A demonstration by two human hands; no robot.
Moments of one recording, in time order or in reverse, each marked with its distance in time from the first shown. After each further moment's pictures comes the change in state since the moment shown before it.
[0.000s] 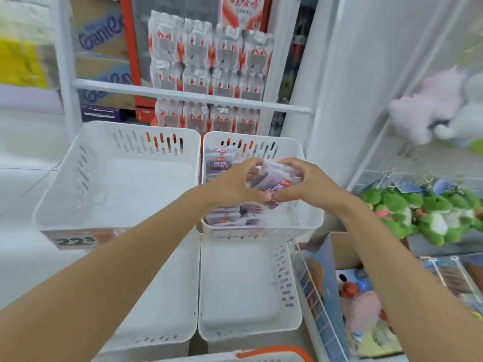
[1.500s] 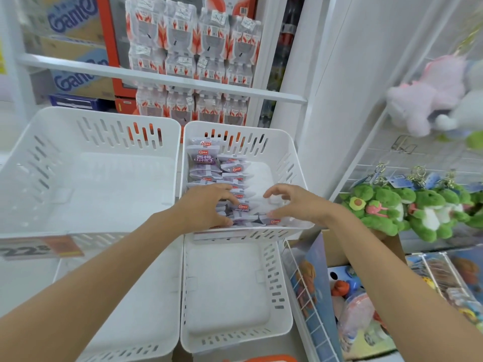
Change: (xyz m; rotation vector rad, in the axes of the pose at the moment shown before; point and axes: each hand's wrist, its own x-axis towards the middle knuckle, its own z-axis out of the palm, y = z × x) left_hand -0.004 -0.056 0.016 0.560 -0.045 -0.060; right_hand 0.025 0.077 0.000 -0.217 -0.228 0.254
